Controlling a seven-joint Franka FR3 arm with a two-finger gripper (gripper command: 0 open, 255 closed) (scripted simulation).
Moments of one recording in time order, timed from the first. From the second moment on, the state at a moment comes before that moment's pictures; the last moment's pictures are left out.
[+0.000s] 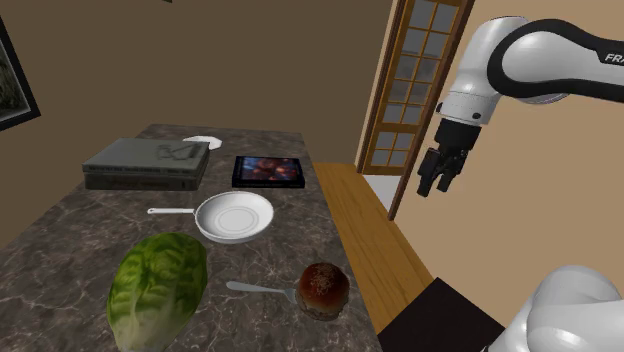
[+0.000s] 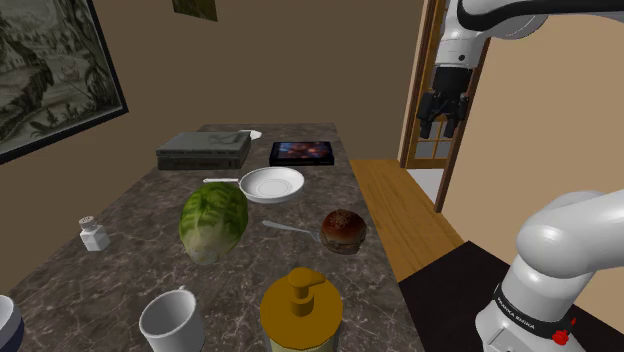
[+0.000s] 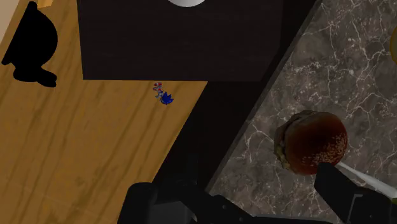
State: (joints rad) arm 0.02 -0.77 -0.04 -2.35 0.12 1.52 0.04
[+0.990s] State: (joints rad) arm 0.21 -0.53 0.02 -2.47 0.21 1.99 -0.25
